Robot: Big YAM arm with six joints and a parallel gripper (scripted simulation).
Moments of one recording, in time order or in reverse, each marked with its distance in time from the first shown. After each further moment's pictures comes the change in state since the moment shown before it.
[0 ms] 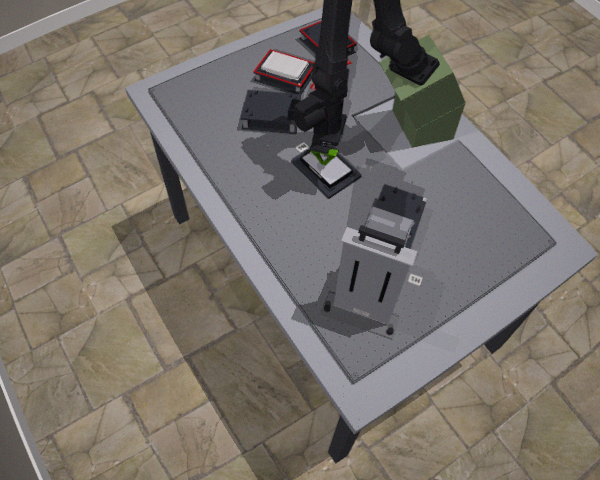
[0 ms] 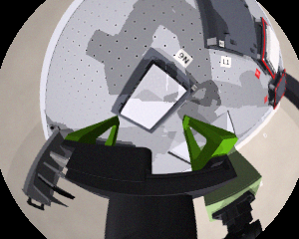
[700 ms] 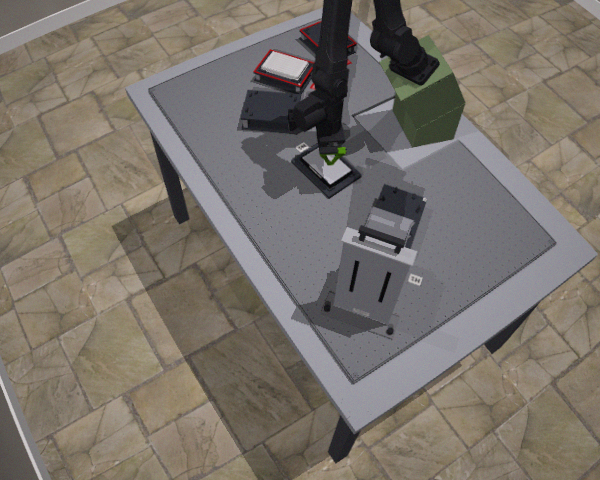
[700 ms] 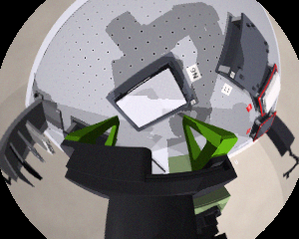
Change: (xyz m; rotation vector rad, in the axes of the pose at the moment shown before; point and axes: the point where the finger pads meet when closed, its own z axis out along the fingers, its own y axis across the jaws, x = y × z) arm 0.000 0.000 0.000 0.000 0.000 -0.364
